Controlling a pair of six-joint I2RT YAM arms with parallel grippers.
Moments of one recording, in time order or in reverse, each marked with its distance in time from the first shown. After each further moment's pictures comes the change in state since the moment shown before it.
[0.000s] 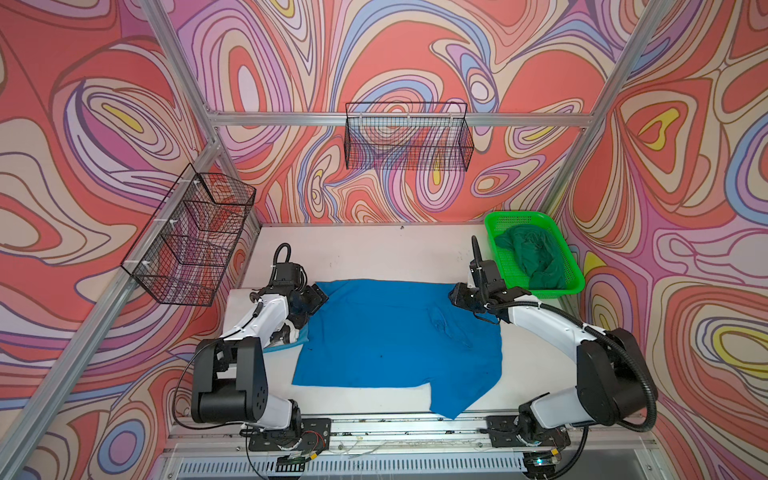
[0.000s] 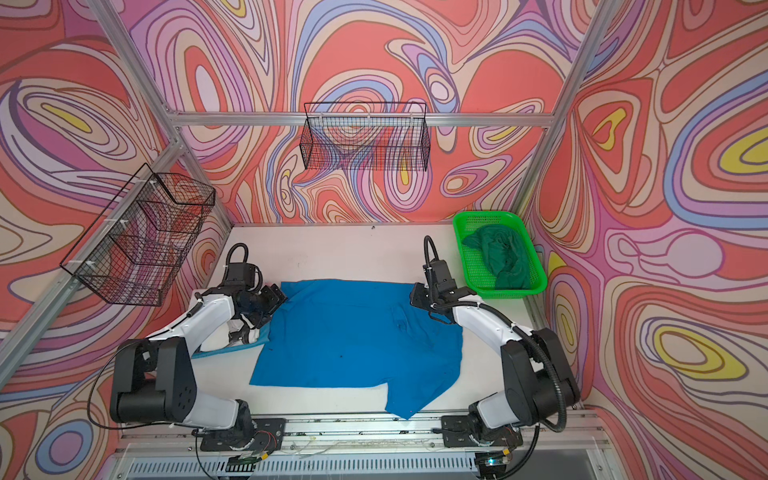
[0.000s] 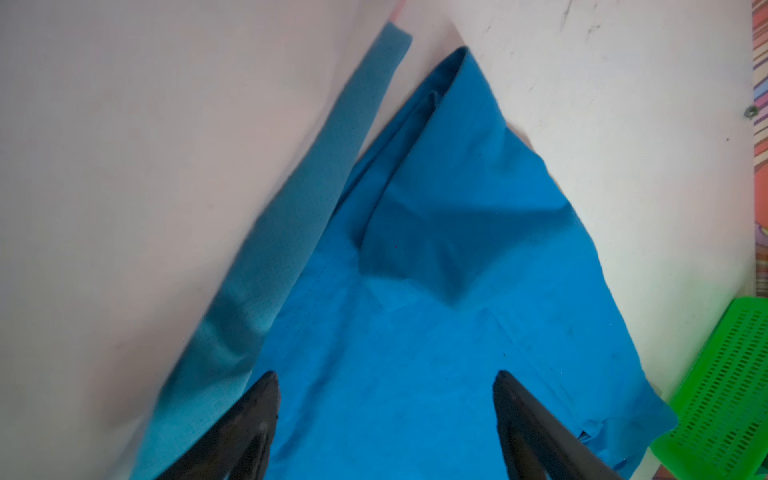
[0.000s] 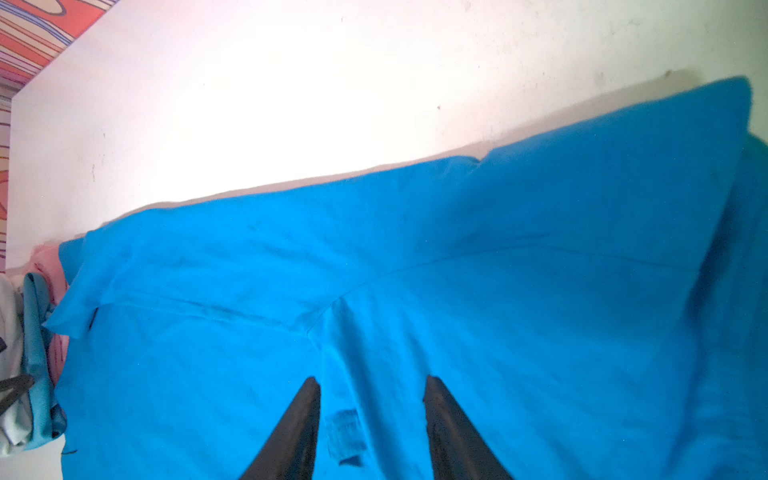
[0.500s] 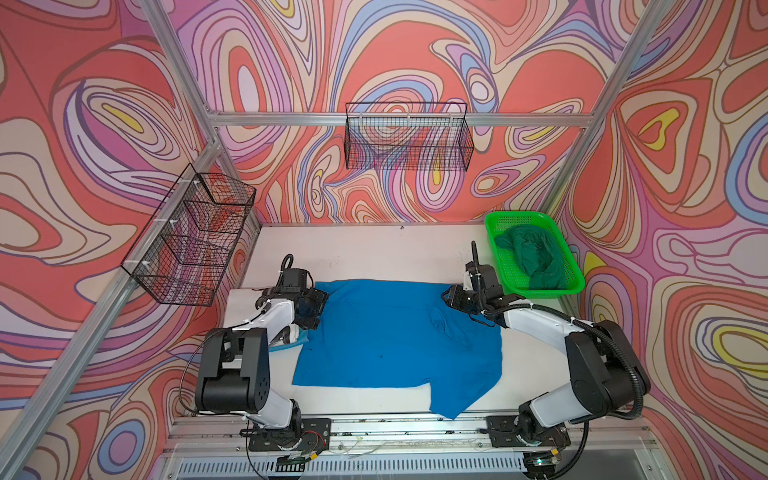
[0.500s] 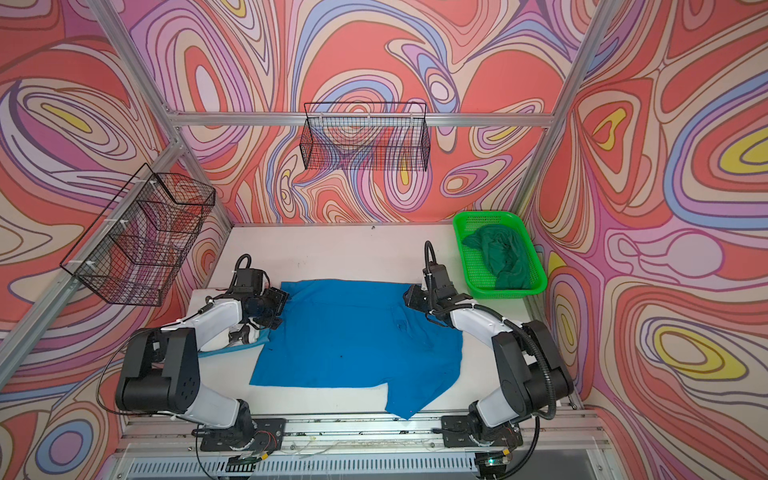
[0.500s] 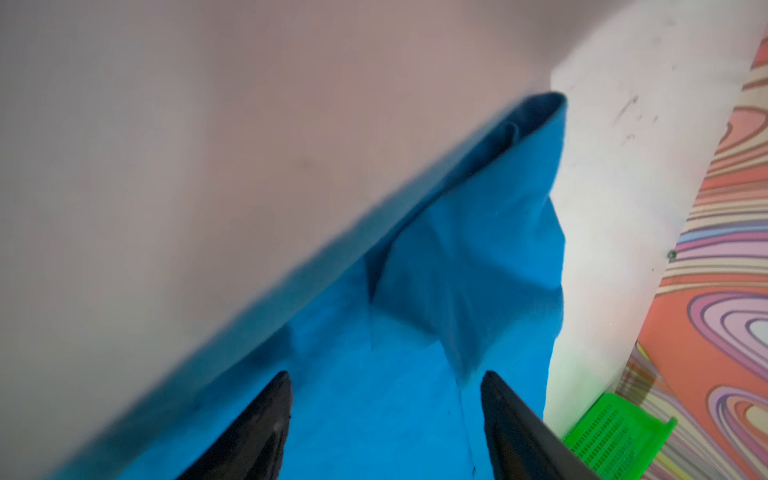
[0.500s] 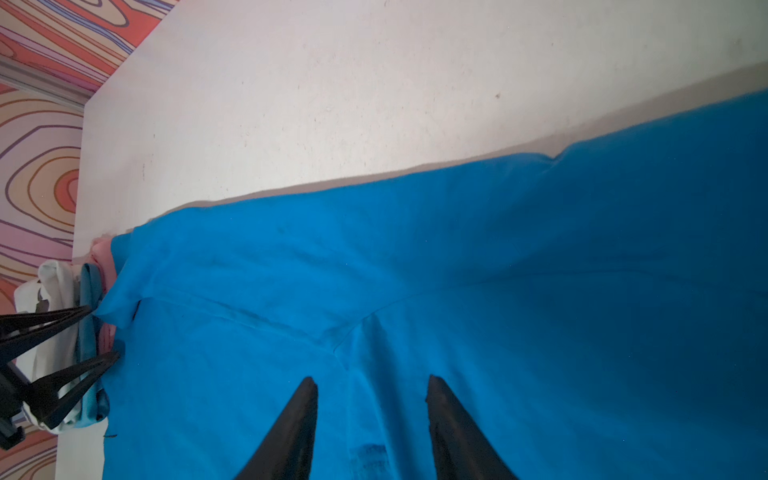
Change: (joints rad) left arm -0.035 0.064 -0.069 0.177 -0.026 -0.445; right arm -0.002 0.033 -0.095 0.211 -0.104 0.029
